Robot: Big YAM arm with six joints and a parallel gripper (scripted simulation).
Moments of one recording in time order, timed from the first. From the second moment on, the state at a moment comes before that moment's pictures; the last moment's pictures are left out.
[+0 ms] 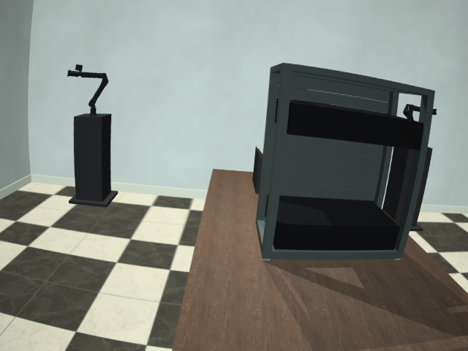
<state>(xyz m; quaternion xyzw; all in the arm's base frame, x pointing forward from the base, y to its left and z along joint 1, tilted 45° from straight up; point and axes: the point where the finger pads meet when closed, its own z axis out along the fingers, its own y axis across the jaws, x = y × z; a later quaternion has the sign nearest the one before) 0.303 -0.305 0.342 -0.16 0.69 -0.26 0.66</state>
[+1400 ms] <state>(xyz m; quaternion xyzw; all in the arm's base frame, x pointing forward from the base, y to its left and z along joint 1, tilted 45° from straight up) 0.236 -0.241 0.271 -0.26 0.66 -0.29 0.65</state>
